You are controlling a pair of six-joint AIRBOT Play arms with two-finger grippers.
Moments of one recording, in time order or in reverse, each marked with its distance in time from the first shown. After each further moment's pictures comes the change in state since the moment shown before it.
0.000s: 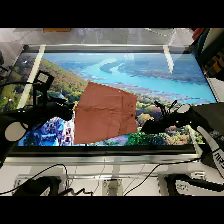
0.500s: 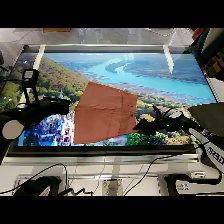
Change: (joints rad) left arm 0.079 0.000 0.000 0.008 0.000 -0.278; right arm 0.043 -0.117 -0.075 0.234 -0.185 0.006
